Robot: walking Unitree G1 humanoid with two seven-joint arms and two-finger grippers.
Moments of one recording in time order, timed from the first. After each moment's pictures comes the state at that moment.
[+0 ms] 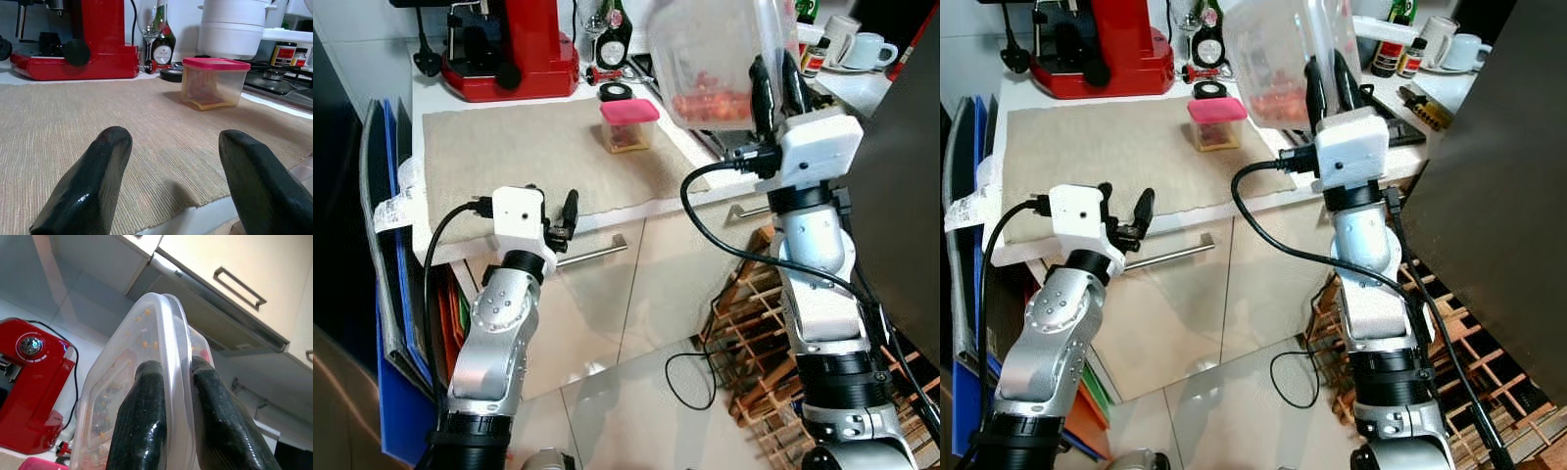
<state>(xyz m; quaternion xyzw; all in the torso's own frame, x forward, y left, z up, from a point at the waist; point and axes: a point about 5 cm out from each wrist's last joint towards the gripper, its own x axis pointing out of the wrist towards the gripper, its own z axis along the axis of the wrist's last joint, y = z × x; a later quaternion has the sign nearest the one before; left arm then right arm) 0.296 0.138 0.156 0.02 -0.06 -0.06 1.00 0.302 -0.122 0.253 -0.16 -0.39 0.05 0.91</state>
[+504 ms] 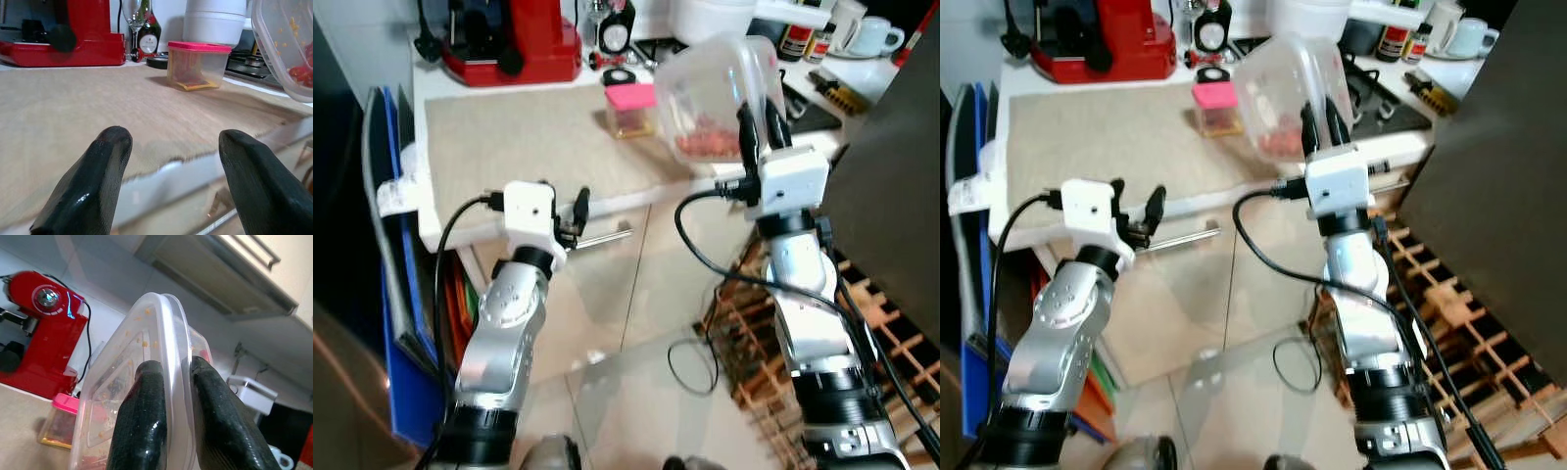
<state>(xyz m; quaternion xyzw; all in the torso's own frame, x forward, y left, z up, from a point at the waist) 0.299 0.129 0.158 0.02 -0.06 -0.09 0.99 0.305 -0.125 0.217 -0.17 -0.34 0.04 0.92</state>
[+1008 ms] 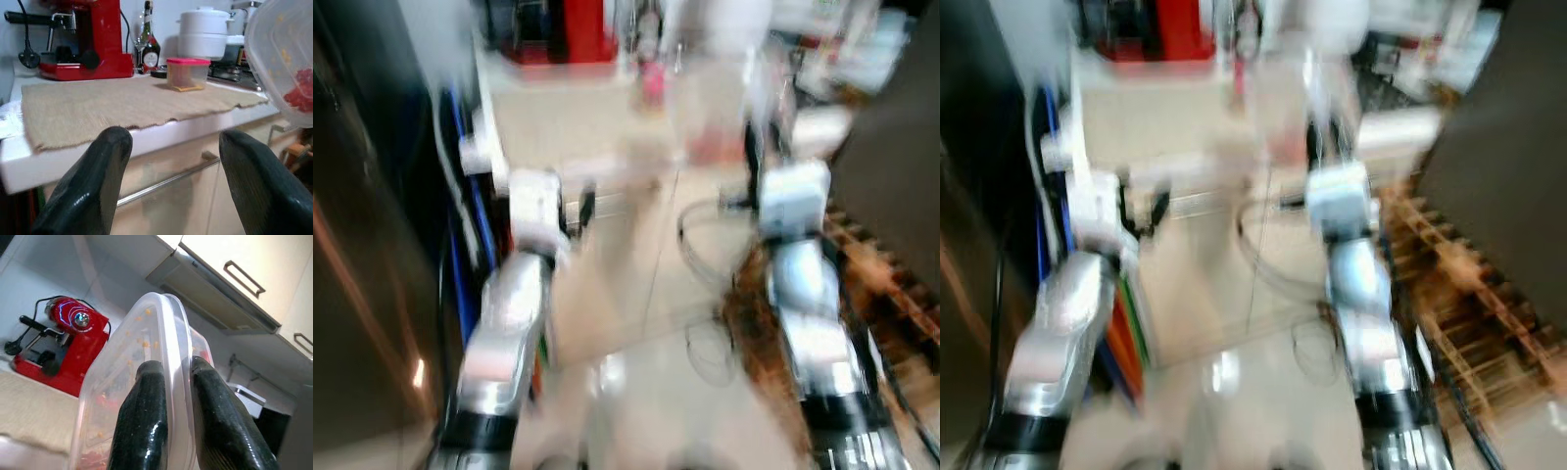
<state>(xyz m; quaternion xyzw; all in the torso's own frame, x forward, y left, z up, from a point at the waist) 0.301 0.127 0.160 0.02 -0.07 -0.10 0.99 0.297 -0.128 0.197 -0.19 -0.31 0.04 0.93</state>
